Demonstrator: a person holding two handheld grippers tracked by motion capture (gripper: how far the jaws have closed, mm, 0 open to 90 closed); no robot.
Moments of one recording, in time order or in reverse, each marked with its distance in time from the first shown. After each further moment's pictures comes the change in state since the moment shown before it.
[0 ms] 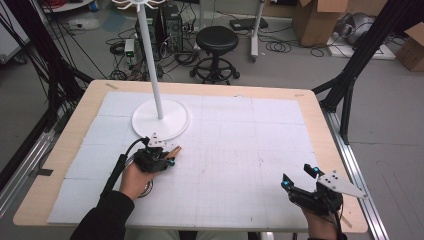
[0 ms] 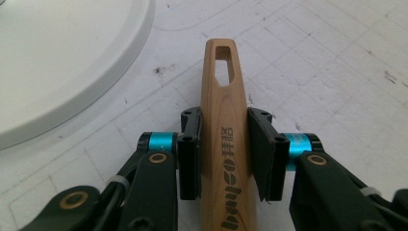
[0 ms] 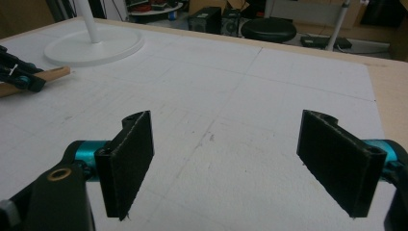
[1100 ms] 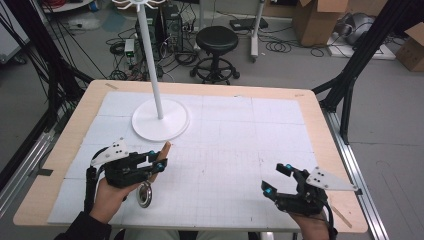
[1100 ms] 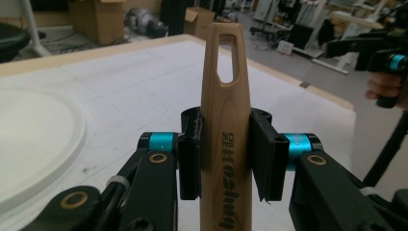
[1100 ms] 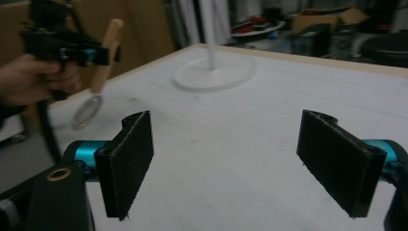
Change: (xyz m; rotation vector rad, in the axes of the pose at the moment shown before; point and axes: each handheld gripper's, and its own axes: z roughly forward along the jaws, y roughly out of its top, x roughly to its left) left arm -0.021 -0.011 -0.106 -0.521 -0.318 -0.008; right arm 0.033 0.021 0.010 -0.072 0.438 0.028
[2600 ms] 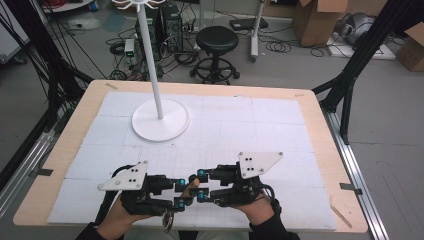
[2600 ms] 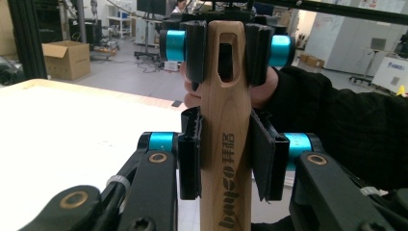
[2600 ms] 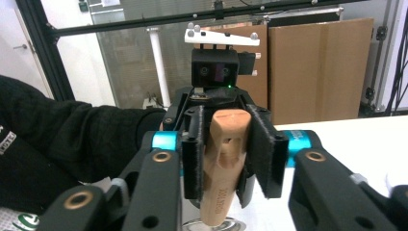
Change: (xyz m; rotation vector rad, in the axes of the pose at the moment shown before) left arm -0.068 0.008 0.022 -0.083 -0.485 0.116; right arm 0.085 0.059 0.113 -0.075 0.764 -0.178
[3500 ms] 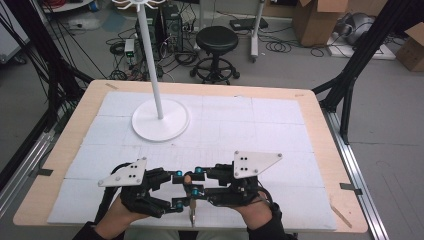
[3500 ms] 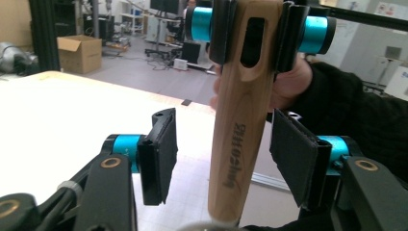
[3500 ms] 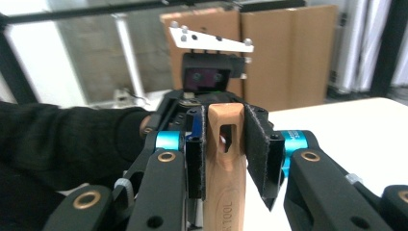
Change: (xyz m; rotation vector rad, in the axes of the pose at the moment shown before) left arm 0.005 0.000 -0.003 0.001 0.060 -0.046; right arm 0.015 0.019 0.009 0.069 -0.153 0.014
